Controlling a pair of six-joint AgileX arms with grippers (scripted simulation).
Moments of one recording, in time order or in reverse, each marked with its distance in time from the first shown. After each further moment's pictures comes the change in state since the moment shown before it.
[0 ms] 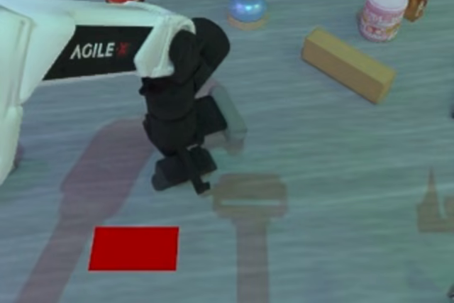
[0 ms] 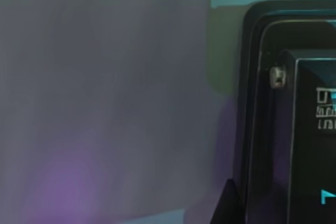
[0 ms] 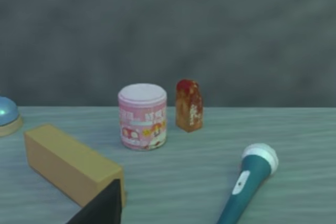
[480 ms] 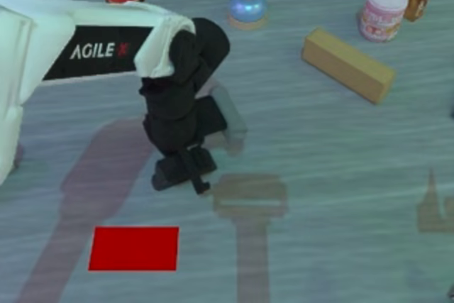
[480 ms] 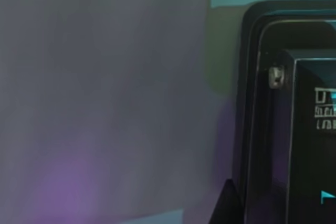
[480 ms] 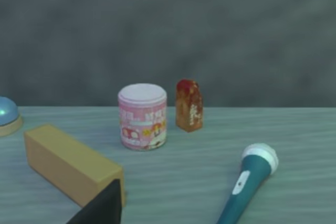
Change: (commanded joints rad) left arm 0.000 0.000 0.000 0.000 0.000 0.000; right arm 0.000 0.000 0.000 0.000 0.000 0.000
